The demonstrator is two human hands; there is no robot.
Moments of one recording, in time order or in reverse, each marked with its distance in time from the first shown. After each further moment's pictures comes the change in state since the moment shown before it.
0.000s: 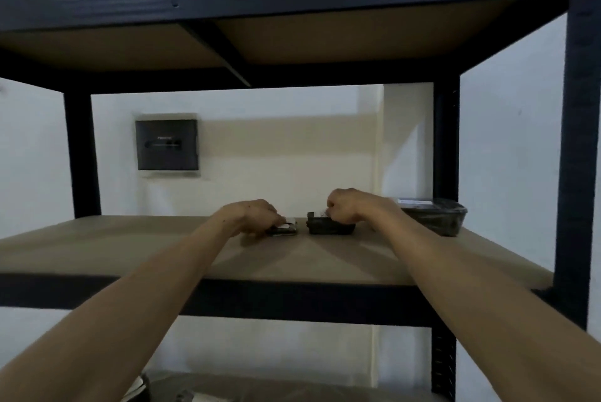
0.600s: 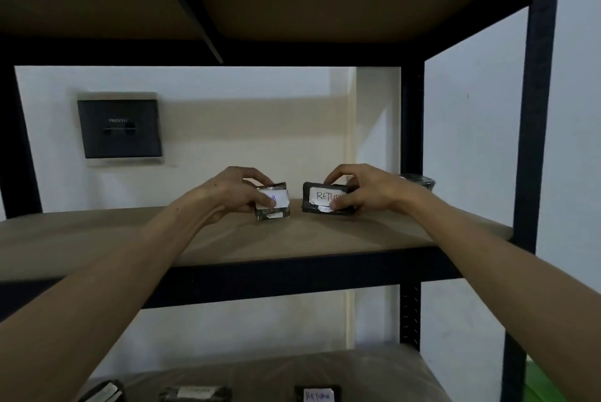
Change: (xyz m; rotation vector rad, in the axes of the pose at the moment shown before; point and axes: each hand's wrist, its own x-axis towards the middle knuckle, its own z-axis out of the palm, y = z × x) left_hand -0.022 -0.016 -0.015 -0.618 -0.006 0.244; right_hand -0.085 0.019 -0.002 0.644 0.119 -0.021
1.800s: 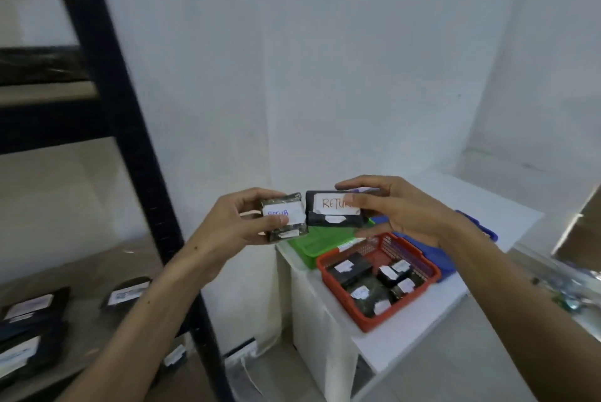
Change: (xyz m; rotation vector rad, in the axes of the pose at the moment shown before) left_hand -0.186 0.065 0.522 -0.436 -0.521 0.041; right_hand -0.462 0.315 -0.161 0.554 0.265 0.456
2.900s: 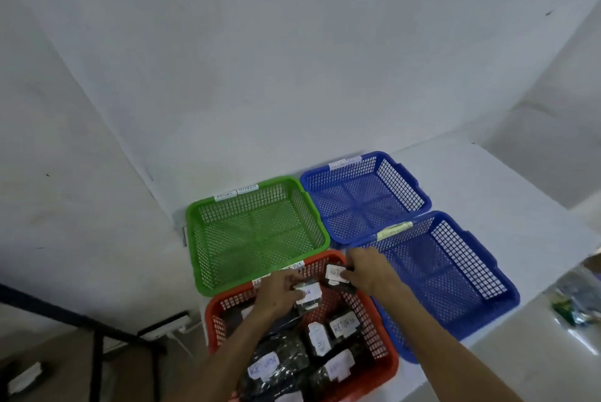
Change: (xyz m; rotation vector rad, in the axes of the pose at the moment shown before) left_hand 0.362 -0.332 0.291 0.454 -0.016 -0.581; right_hand 0.289 0.362 -0.282 -1.040 -0.163 0.395
